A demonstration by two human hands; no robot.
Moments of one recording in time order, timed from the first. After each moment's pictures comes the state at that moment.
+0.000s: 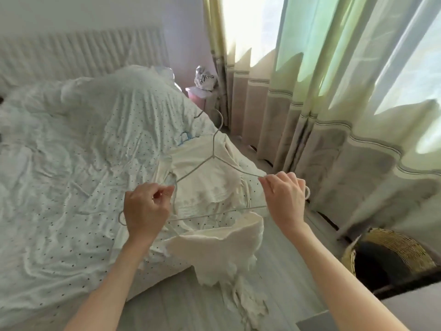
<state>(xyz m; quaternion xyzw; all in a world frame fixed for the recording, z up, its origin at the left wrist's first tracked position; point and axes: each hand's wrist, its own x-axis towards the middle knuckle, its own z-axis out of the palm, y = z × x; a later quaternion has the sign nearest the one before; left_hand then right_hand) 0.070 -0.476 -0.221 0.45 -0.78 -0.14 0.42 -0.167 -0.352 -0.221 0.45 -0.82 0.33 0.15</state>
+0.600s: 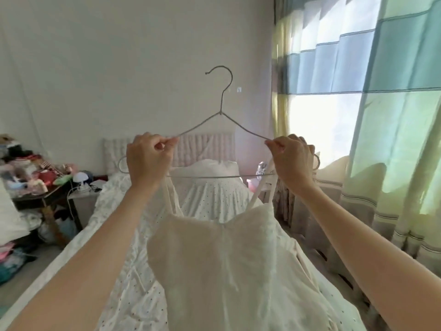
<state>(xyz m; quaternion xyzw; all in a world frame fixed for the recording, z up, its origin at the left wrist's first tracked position) 0.157 -0.720 0.041 0.42 -0.66 0.05 0.62 -0.100 -0.651 0.035 0.54 -0.63 0.52 0.21</state>
